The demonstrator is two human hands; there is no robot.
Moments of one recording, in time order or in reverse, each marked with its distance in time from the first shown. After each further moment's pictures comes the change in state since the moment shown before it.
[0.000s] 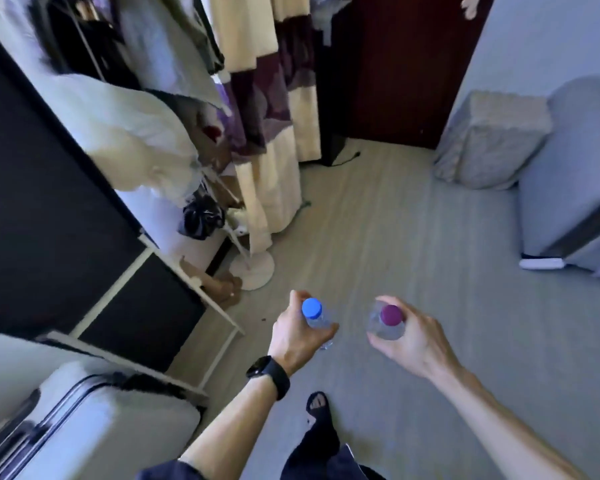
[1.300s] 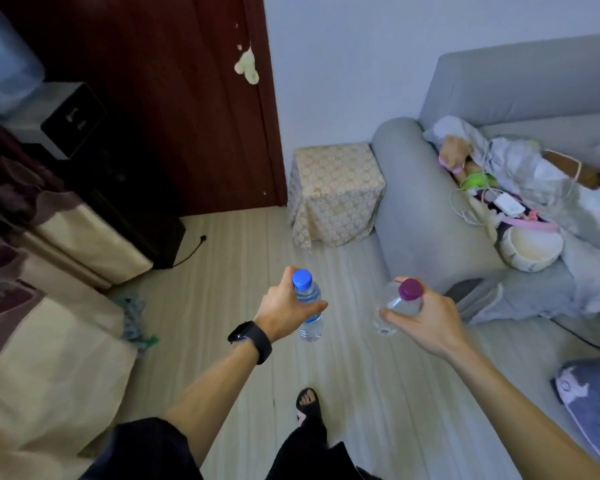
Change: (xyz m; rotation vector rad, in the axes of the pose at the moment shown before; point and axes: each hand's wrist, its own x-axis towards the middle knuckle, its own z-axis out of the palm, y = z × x) left_hand 0.618 0.507 0.400 0.169 -0.513 0.338; right_hand 0.553 0.365 -0.444 0.121 0.306 0.501
